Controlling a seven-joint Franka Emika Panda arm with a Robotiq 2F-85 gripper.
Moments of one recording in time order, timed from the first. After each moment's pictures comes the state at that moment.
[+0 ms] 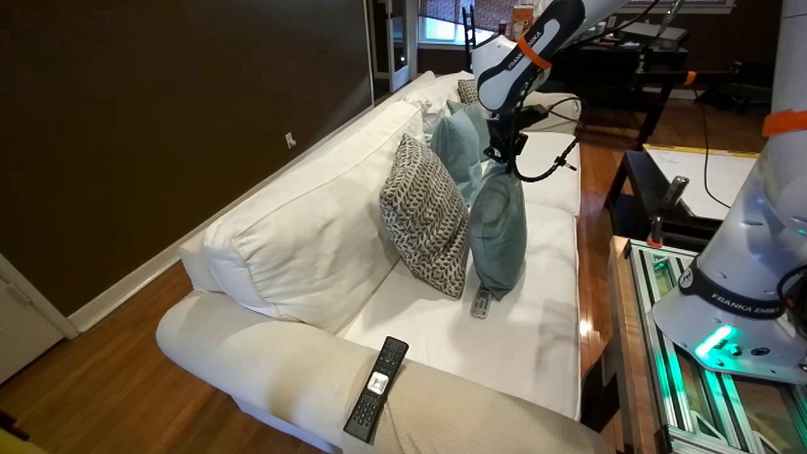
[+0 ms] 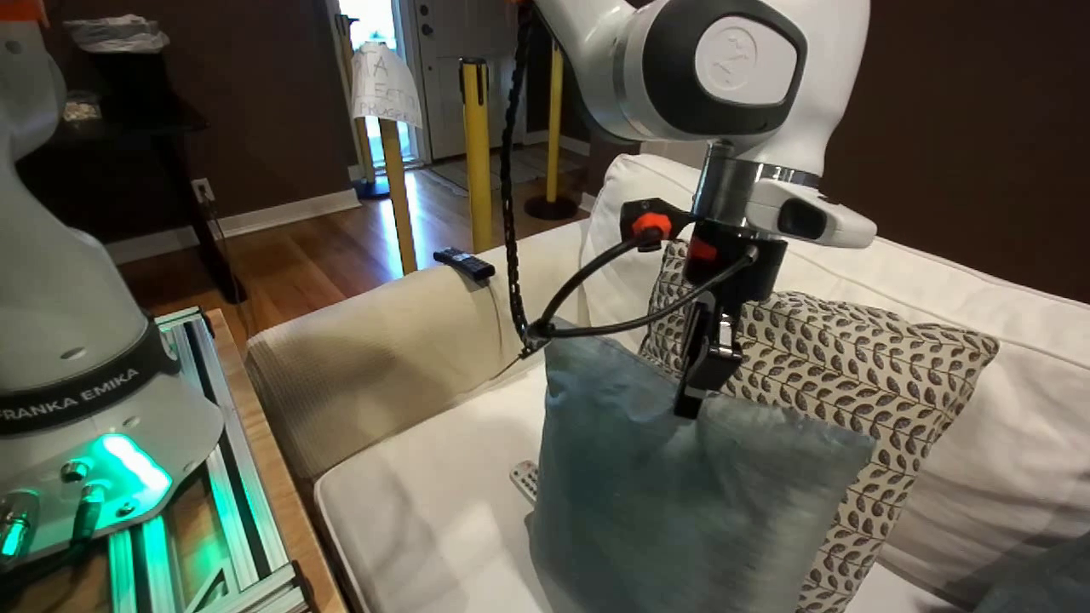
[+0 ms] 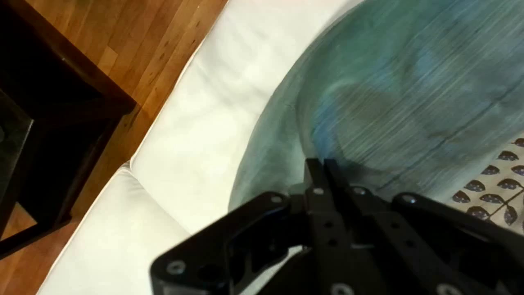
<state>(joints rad) -0.29 0.36 -0.33 -2.07 -0.22 2.25 0.42</state>
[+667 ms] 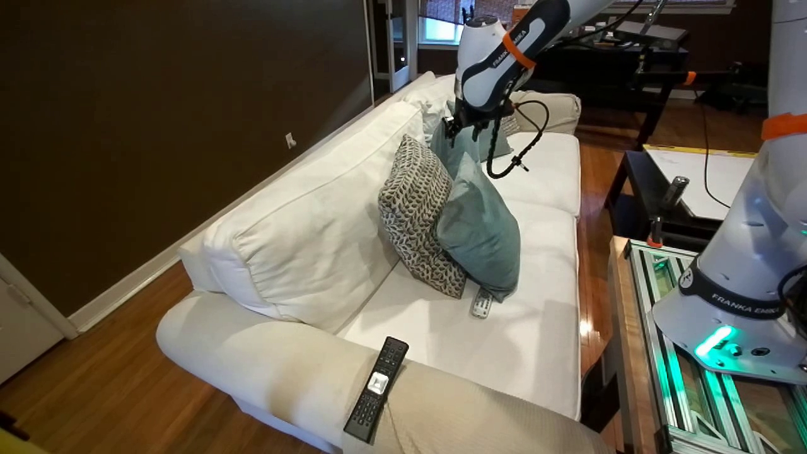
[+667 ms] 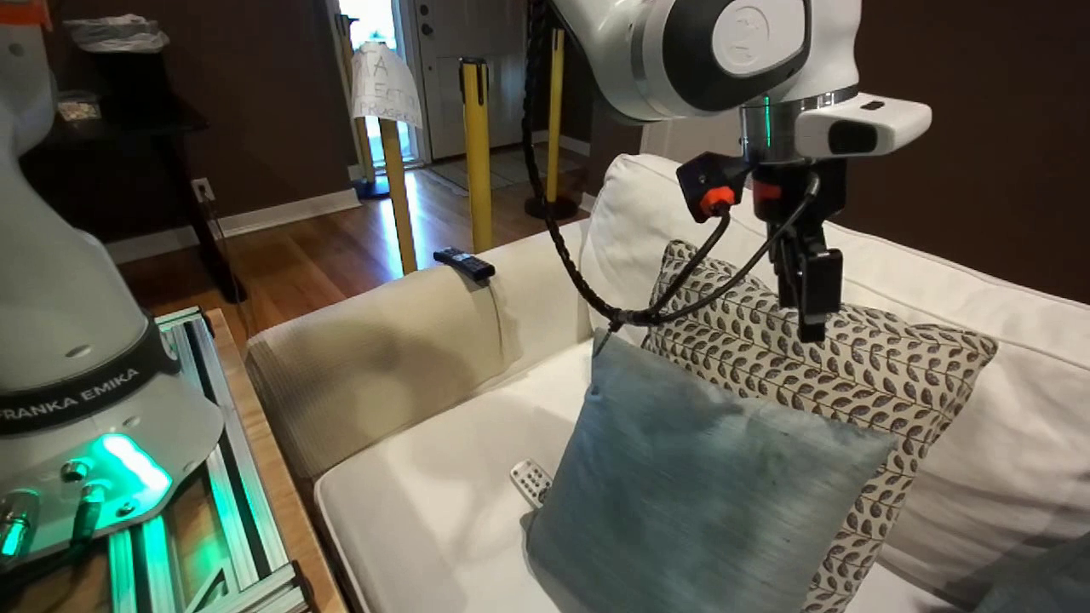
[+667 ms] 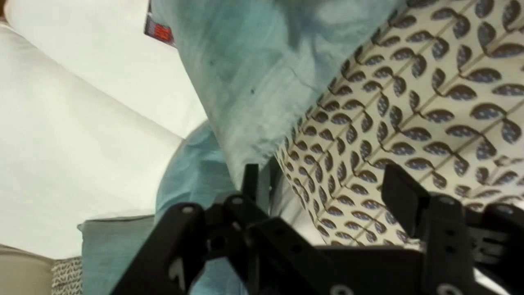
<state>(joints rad) -0.23 0.39 -0.33 -1.99 -0.19 2.64 0.48</state>
